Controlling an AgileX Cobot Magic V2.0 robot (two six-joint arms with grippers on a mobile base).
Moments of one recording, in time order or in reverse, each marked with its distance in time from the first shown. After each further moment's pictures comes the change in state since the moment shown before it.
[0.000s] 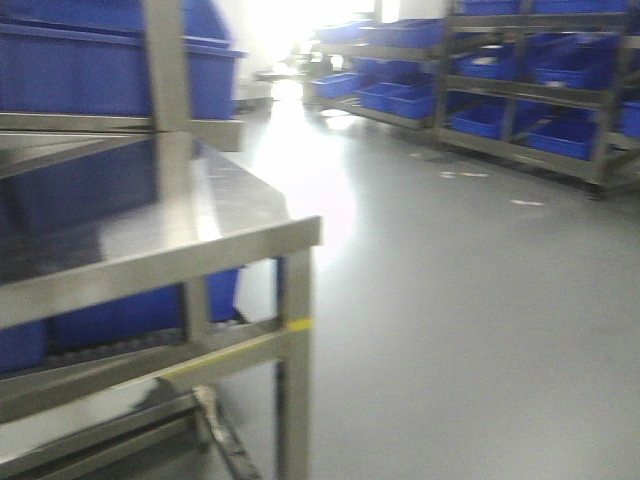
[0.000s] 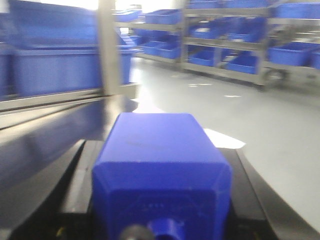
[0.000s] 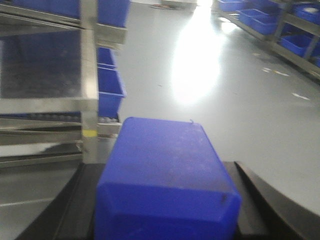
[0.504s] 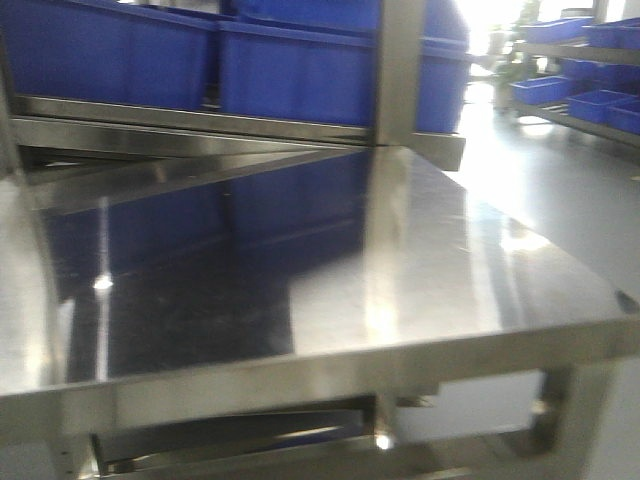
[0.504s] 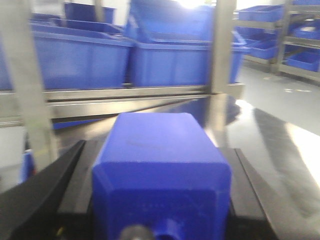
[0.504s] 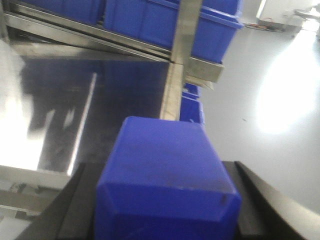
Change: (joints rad) left arm 0.000 0.000 0.000 -0.002 0.000 0.000; right arm 0.000 0.000 0.000 0.000 0.000 0.000
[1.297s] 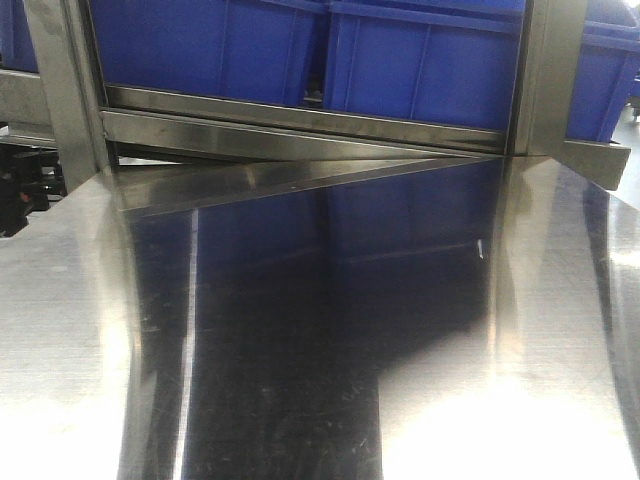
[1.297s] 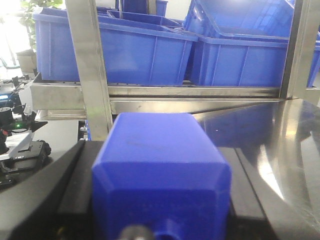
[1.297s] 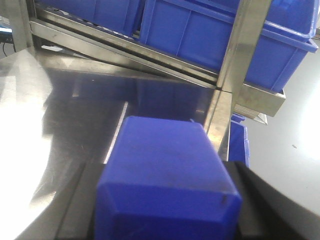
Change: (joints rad) left arm 0.000 0.000 0.000 -0.002 -0.004 0.002; right arm 0.000 0.000 0.000 -0.002 0.000 0.000
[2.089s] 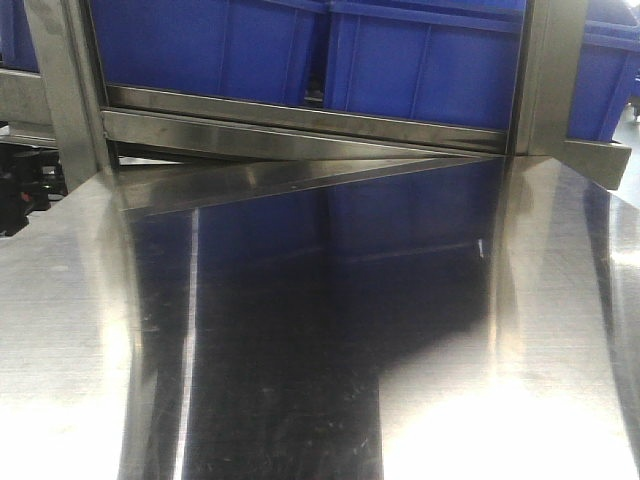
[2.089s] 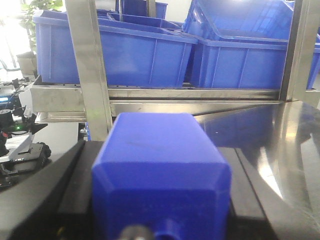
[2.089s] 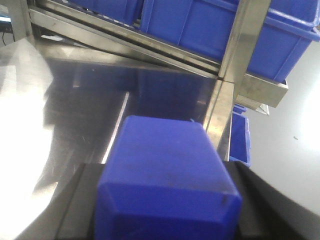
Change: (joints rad) left arm 0.000 0.000 0.000 0.000 -0.008 0.000; right arm 0.000 -0.002 0.000 0.000 0.027 0.000
